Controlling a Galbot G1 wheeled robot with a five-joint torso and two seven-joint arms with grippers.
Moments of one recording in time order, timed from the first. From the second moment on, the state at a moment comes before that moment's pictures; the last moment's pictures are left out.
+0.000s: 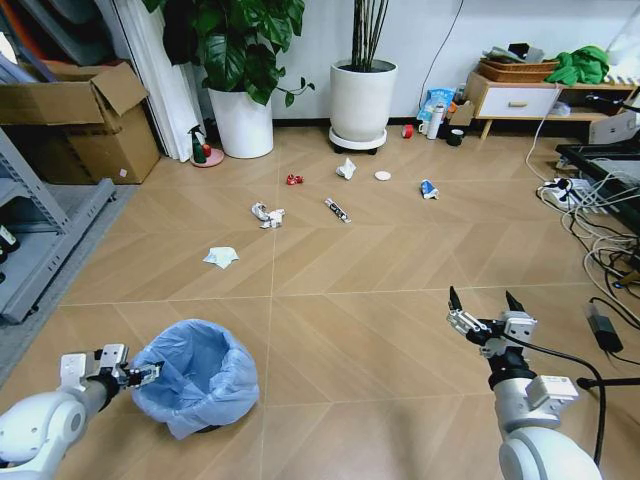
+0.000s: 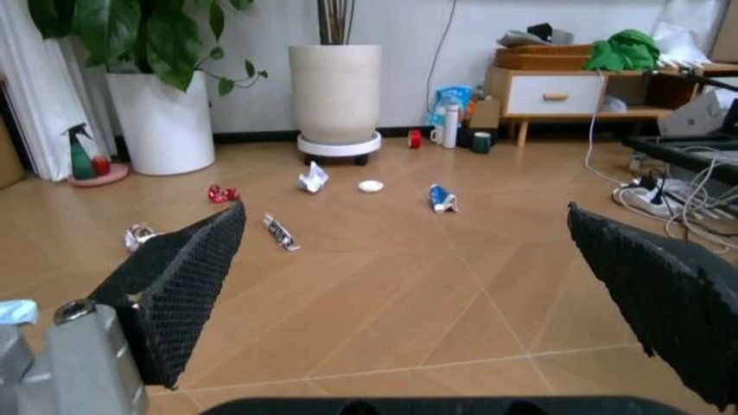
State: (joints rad) left arm 1.41 -0.95 -0.76 -1.74 -0.57 0.72 0.12; right arm -1.63 1.47 0.70 2.23 0.18 -0.07 0.01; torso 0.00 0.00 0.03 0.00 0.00
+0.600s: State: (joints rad) left arm 1.42 -0.96 -0.76 -1.73 -0.55 0.70 0.14; right arm -1.63 1.47 0.69 2.22 0.17 -0.07 0.01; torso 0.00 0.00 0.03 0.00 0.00
